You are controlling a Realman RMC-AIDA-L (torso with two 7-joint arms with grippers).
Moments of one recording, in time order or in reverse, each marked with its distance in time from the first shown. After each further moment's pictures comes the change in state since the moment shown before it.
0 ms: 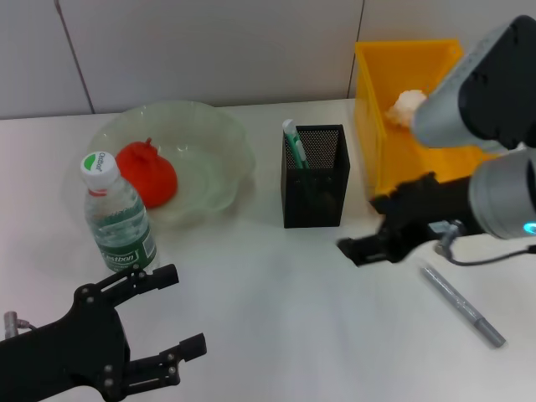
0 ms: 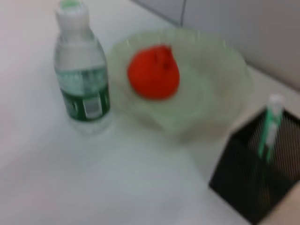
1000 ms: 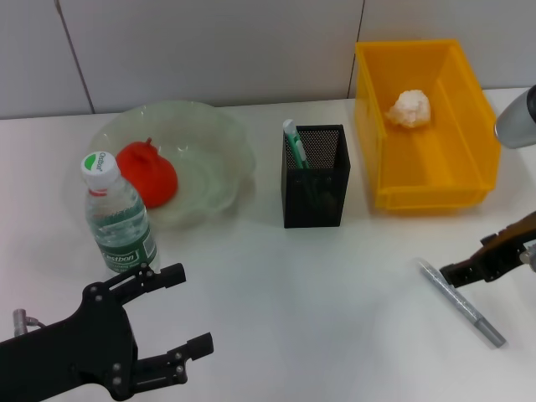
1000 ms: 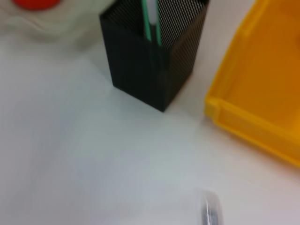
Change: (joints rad) left arm -0.029 0.000 0.000 -0.048 0.000 -0.003 0.038; right arm 0.009 0.004 0.176 -0.094 -0.146 -0.170 0.075
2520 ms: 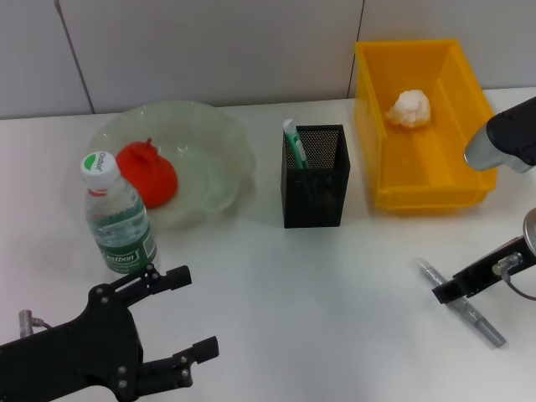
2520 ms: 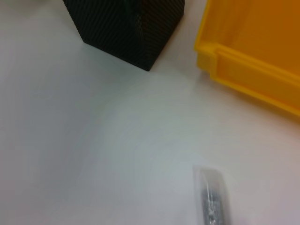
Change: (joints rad) left arm -0.009 -0.002 0.008 -0.015 0.000 0.002 0.022; right arm 0.115 -0.004 0.045 -0.375 -0.012 0.134 -0.040
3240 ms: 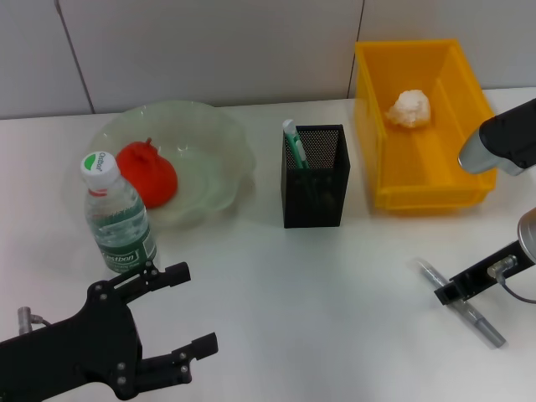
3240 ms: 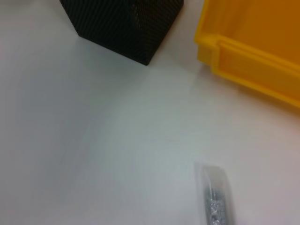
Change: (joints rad) left arm -0.004 0.000 -0.007 0.000 0.000 0.002 0.000; right arm 0.023 0.000 0.000 -0.057 -0.006 0.016 0.010
